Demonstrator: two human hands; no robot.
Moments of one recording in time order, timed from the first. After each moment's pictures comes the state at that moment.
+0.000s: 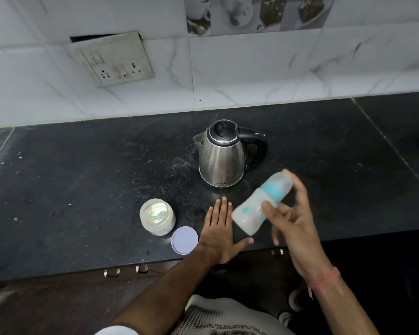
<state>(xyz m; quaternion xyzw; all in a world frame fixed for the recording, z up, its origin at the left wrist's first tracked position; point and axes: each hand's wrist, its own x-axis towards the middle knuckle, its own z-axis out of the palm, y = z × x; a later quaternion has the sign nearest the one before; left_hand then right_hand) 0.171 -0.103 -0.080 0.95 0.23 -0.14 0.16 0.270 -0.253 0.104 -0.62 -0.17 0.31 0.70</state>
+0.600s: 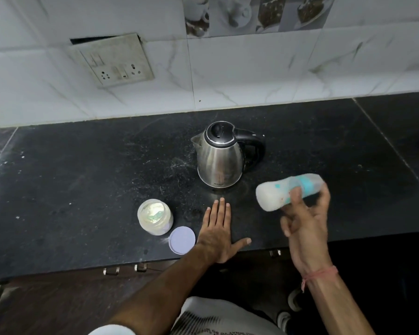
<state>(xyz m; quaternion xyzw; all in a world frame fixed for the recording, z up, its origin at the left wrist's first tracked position) 0.177 -0.107 -0.073 0.94 0.25 -0.18 0.13 0.294 -0.260 0.095 -0.59 -0.08 0.26 0.76</state>
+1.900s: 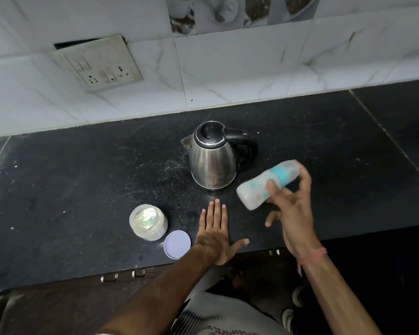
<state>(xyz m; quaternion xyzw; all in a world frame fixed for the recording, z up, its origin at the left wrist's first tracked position) 0.189 -0.110 -0.069 0.93 0.26 -0.25 0.11 0.314 -0.243 0.096 -0.61 -0.12 0.28 0.73</state>
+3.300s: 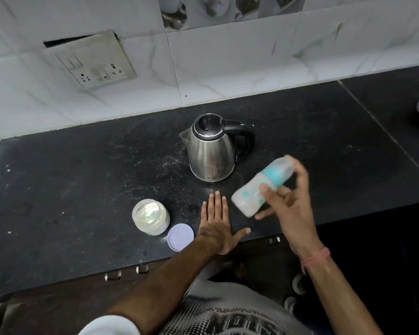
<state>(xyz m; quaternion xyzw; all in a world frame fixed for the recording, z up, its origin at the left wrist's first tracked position) 0.187 -0.110 -0.073 0.93 0.25 -0.25 0.10 0.283 -0.255 0.099 -0.61 -0.16 0.25 0.74</state>
